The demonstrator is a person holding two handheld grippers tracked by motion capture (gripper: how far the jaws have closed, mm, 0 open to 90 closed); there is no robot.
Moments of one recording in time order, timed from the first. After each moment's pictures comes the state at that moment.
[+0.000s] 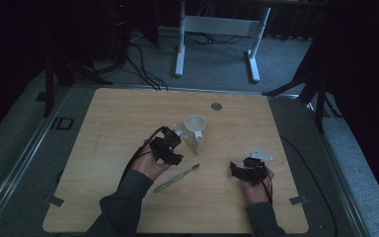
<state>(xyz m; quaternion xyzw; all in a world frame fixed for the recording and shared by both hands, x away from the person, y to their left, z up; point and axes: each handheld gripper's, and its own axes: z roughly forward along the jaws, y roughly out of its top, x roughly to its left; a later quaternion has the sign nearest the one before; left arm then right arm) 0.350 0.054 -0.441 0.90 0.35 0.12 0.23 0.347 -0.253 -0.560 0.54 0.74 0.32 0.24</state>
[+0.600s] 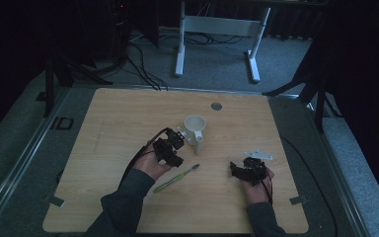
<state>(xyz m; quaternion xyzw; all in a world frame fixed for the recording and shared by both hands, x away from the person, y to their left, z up) 0.352 0.045 -0.446 0.92 0.34 0.09 0.19 0.347 -0.253 -0.560 0.54 0.74 0.32 0.24</state>
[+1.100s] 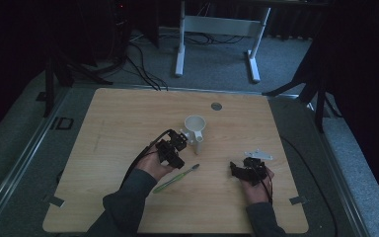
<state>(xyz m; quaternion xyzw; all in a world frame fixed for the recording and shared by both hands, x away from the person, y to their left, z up) 0.353 0.037 -0.452 0.92 0.34 0.07 0.17 0.347 -0.253 -0.560 0.54 0.74 0.32 0.24</state>
